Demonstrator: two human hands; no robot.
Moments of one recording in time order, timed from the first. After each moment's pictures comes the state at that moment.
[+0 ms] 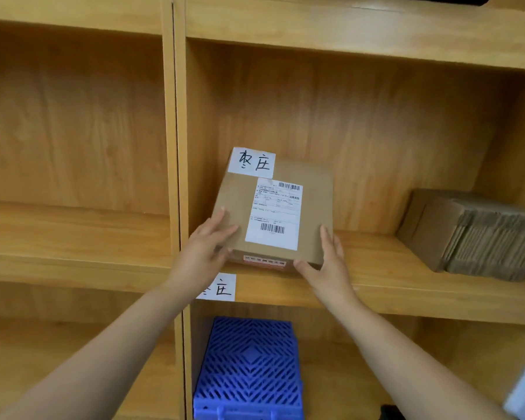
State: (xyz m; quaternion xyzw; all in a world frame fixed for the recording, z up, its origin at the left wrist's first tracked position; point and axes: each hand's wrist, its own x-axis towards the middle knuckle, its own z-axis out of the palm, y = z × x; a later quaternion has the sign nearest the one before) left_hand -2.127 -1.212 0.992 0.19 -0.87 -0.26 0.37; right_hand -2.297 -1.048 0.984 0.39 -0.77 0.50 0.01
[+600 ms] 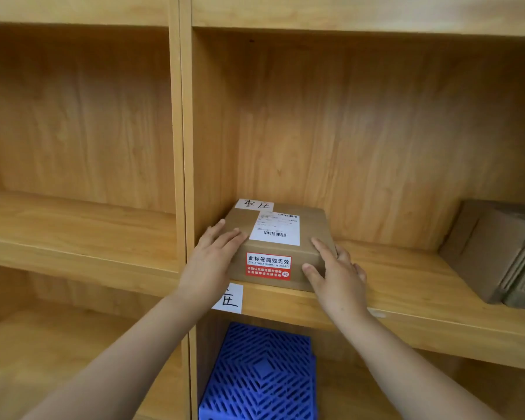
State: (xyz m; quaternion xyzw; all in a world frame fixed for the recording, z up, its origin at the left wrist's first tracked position) left_hand -2.164 -1.232 0.971 0.26 -0.89 0.02 0.37; right_hand -2.339 -1.085 0.975 0.43 -0.84 0.32 0.11
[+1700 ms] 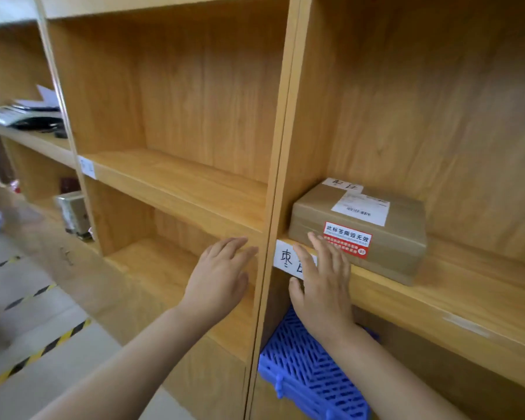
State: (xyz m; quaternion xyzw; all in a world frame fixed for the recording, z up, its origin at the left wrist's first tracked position) left_hand -2.048 -1.172 0.925 0.44 -0.84 0.07 0.29; right_hand -2.229 -1.115 0.926 0.67 -0.67 0.27 0.20
